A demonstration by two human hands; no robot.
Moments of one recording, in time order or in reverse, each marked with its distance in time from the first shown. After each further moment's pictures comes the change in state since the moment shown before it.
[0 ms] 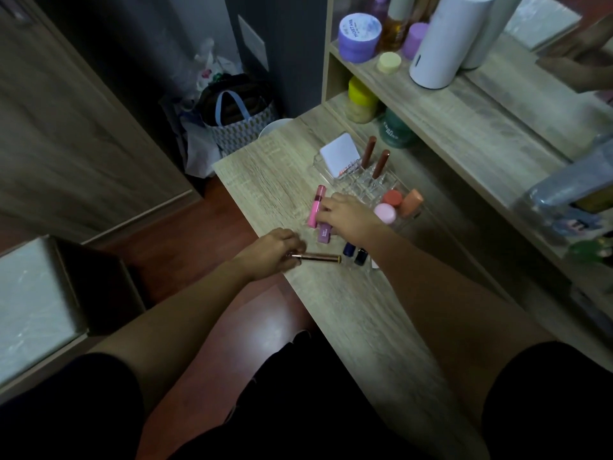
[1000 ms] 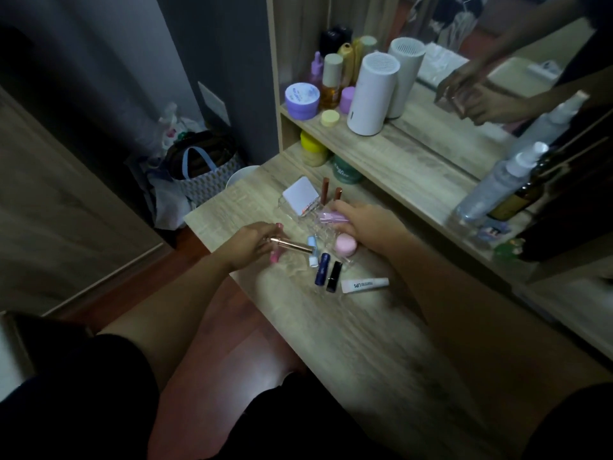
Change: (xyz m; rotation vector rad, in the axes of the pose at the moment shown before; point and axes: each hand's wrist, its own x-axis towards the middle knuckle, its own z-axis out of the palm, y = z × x) left_hand 0.054 0.000 -0.067 0.012 0.115 0.057; right_hand -0.083 0.040 -0.067 0.272 0.160 0.442
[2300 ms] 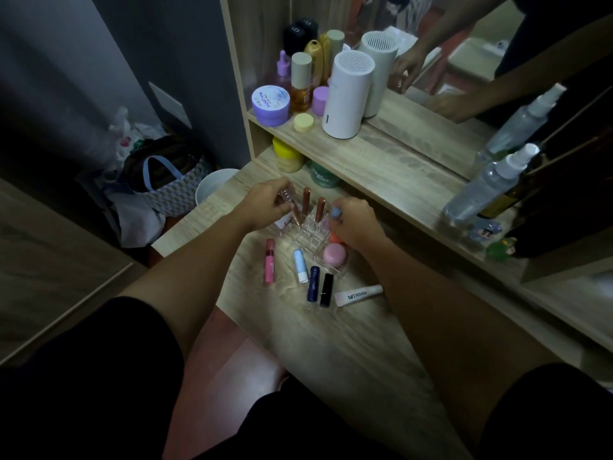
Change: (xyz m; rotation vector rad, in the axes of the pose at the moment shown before) left_hand 0.116 0.025 -0.037 -0.129 0.074 -0.031; right_hand 0.033 0.006 0.014 0.312 0.204 0.430
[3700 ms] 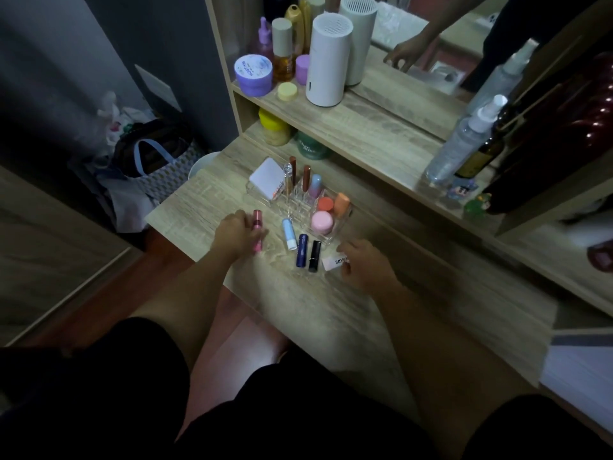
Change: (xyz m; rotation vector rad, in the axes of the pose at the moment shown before) left_hand -0.090 -0.030 0.066 -0.024 0.077 -0.481; right_hand -0.116 0.071 0.053 -0.176 -0.137 -0.088
